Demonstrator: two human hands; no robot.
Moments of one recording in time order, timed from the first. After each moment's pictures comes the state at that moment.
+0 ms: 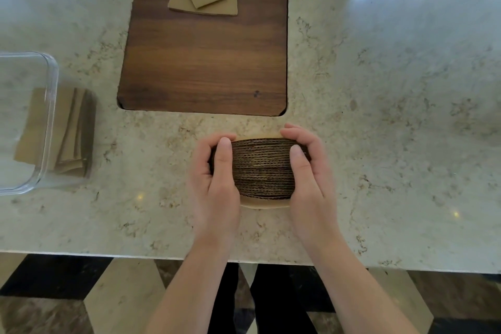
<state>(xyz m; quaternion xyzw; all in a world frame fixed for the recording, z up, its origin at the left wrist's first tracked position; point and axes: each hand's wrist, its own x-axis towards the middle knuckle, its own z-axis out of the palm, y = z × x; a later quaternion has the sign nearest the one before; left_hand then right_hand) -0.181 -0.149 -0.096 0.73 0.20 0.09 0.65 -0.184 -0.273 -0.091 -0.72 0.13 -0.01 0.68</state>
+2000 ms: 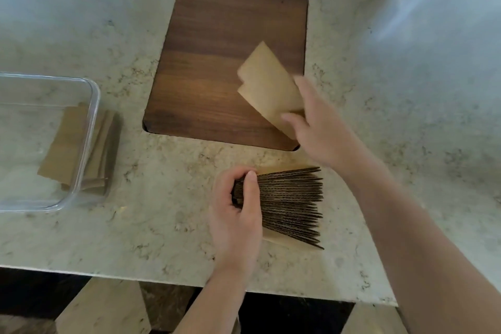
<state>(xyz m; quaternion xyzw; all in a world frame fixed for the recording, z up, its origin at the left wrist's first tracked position) -0.180 -0.153 -0.101 0.71 0.24 0.09 0.66 -0.037 -0.287 -0.054 -0.93 -0.09 0.12 0.33</state>
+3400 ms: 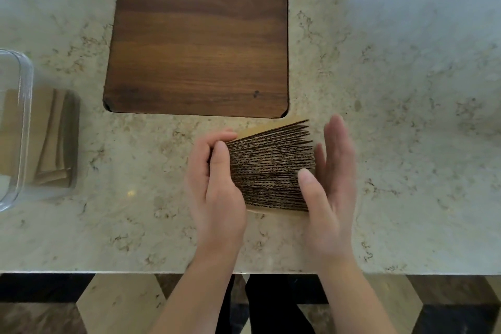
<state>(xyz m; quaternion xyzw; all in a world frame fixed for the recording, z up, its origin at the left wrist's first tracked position) -0.170 -0.154 -0.091 0.71 0.23 0.10 0.66 -0.193 -0.278 -0.097 -0.72 0.10 -0.08 0.68</state>
